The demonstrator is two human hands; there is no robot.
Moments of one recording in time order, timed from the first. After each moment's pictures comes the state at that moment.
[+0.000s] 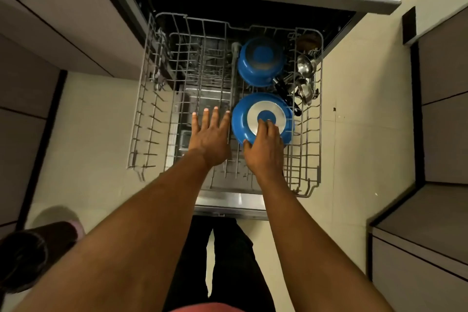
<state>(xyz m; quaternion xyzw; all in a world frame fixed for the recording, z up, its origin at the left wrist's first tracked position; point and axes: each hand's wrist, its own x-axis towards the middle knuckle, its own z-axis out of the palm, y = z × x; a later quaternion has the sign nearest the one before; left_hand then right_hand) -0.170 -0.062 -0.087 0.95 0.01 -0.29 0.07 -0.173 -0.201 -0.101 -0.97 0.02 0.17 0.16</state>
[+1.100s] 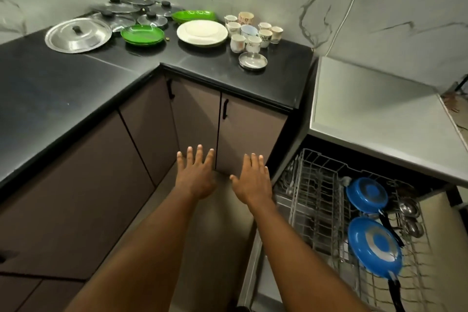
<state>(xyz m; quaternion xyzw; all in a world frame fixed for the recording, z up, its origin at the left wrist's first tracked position) -0.316 0.416 0.085 0.97 0.20 -0.13 0.11 -0.260 0.277 0.090 -0.96 -0.19 0.11 0.14</state>
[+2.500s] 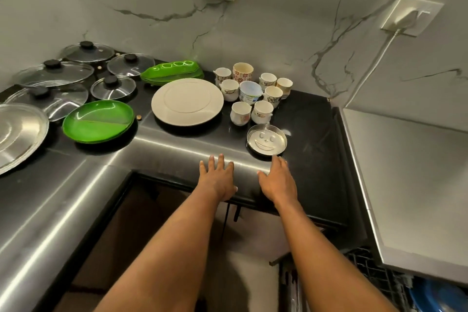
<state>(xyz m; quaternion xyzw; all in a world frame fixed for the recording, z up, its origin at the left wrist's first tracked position) 0.095 0.637 0.105 0.97 0.06 -0.20 0.08 0.132 0.481 0.110 -0.96 -0.02 0.09 0.25</state>
